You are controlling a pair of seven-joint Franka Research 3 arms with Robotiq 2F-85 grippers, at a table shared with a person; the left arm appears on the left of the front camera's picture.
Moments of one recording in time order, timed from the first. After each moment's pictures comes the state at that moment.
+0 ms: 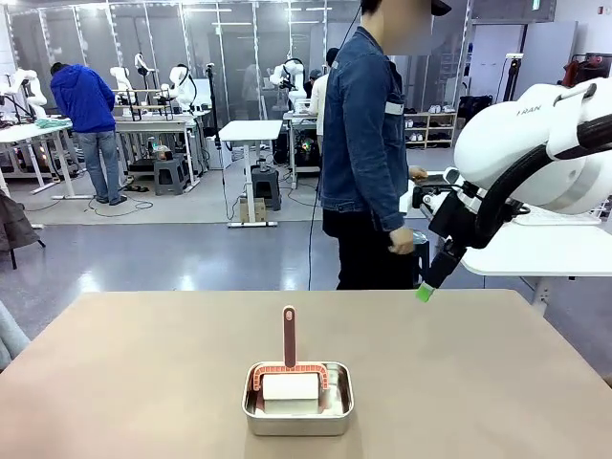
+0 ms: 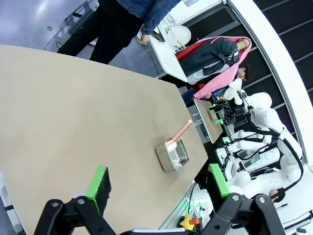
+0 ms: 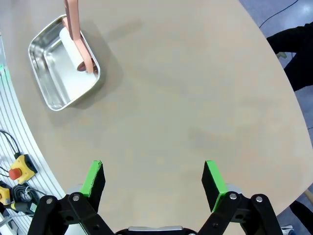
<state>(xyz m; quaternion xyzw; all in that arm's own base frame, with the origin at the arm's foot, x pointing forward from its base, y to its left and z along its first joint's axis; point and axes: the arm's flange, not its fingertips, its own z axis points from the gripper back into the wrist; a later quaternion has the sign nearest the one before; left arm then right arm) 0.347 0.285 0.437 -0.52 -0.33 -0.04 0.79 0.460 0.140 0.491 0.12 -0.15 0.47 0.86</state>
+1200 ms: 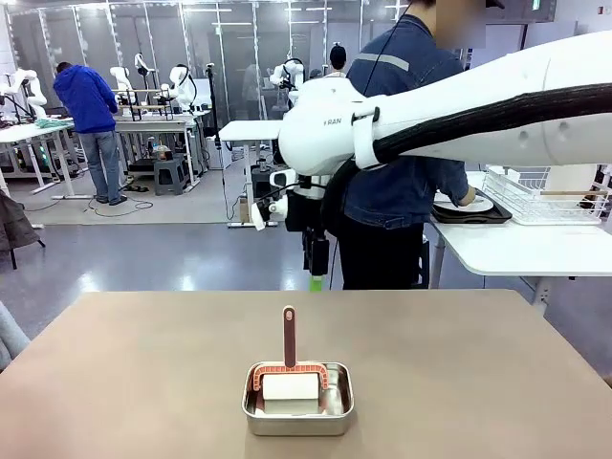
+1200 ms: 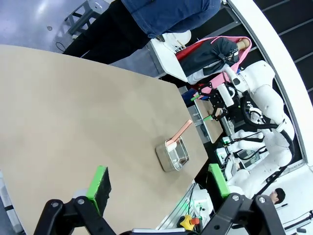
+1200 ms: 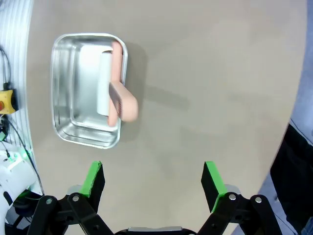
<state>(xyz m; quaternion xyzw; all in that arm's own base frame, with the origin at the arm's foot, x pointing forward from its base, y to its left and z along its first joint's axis) 0.347 0.285 0.438 -0.52 -0.33 -0.04 0.79 0.527 0.397 0.487 0.04 0.01 0.75 0.66</state>
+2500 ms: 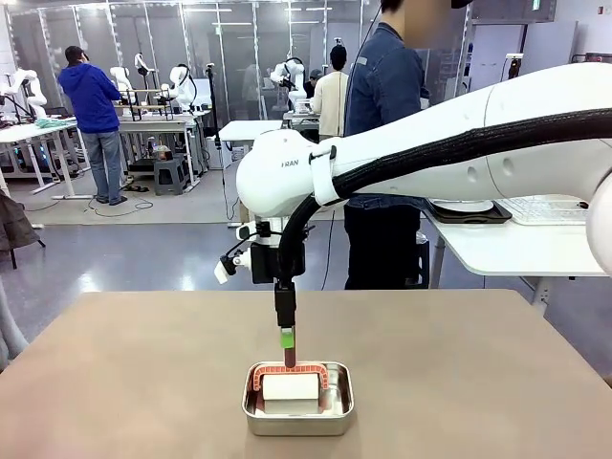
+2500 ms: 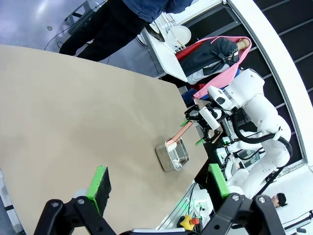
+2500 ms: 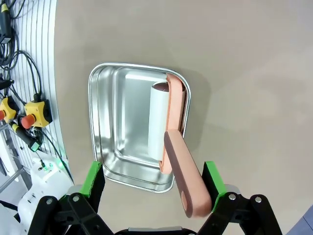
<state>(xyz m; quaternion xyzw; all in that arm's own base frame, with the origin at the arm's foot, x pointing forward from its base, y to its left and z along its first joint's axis) 0.347 0.285 0.438 -0.52 -0.33 -0.04 0.79 0.482 0.448 0.421 0.08 0.10 0.72 0.68</state>
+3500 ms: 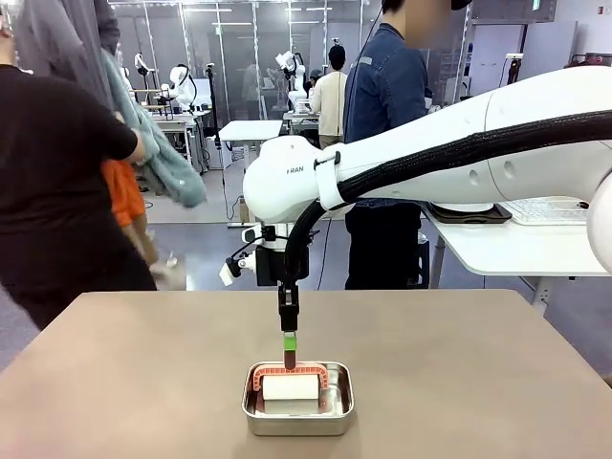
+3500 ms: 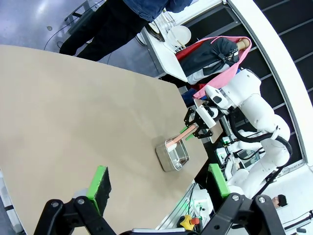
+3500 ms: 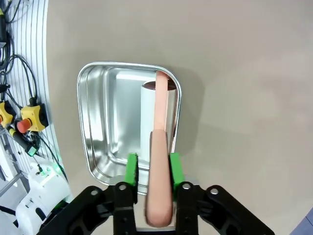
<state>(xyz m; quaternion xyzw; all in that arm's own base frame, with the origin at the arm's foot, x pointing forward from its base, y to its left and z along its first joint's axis) 0.347 0.285 0.438 -0.52 -0.33 -0.04 0.79 0.489 0.441 0.411 0.08 0.09 0.71 0.69</state>
